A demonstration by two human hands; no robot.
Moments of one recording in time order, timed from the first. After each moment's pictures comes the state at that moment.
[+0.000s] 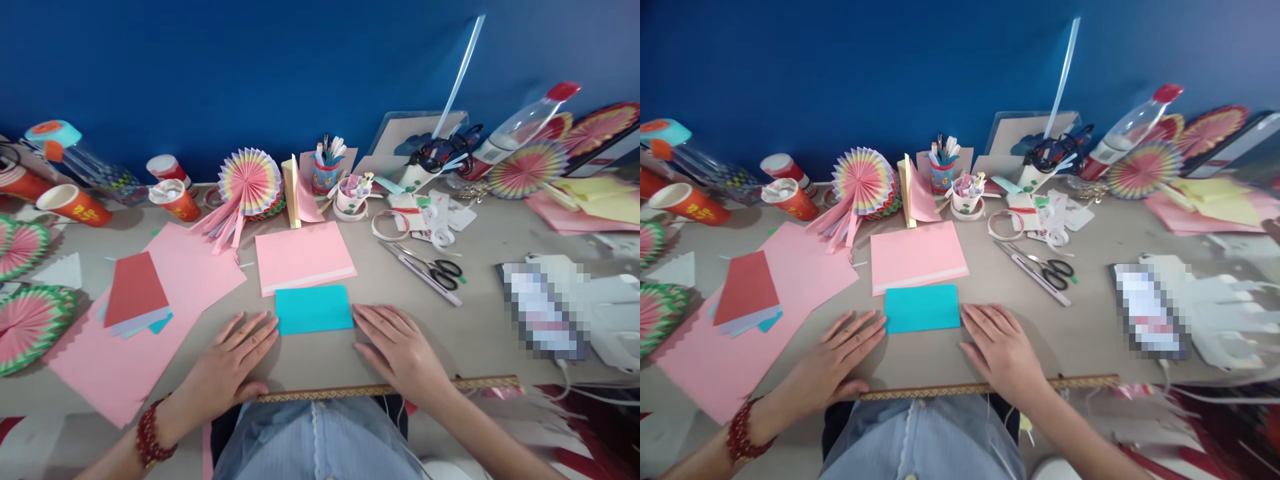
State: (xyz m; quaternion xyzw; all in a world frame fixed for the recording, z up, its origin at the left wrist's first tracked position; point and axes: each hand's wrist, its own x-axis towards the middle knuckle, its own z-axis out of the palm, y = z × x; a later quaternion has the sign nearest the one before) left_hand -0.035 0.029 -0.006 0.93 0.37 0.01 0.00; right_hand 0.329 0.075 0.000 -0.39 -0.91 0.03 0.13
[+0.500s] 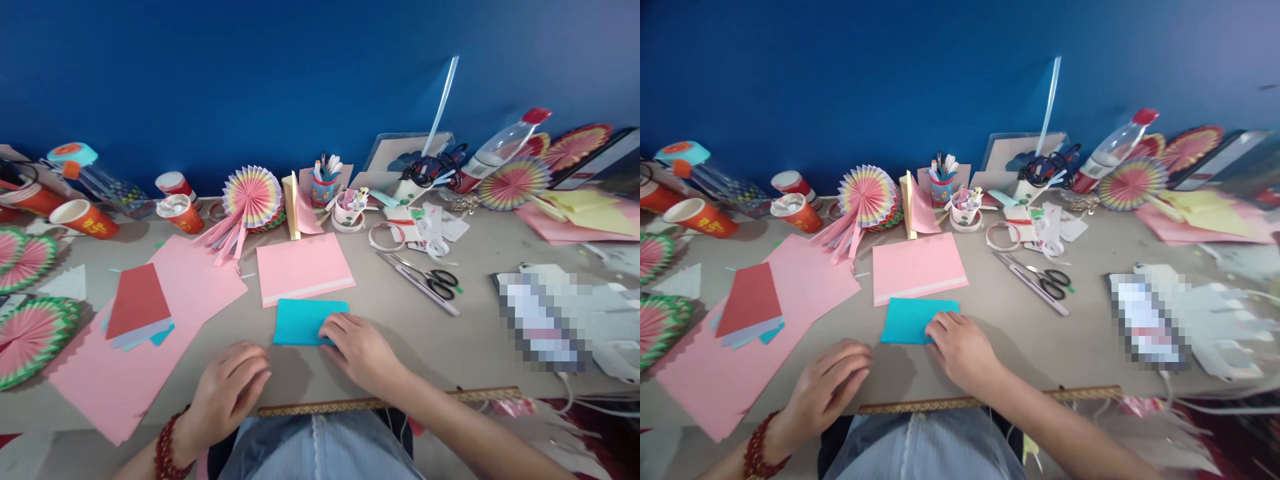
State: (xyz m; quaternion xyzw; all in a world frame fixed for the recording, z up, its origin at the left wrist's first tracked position) left_hand -0.012 0.017 0.004 0.82 0.45 0.29 0.18; right_hand 0.263 0.095 0.008 -0.38 -0.91 0.17 0.11
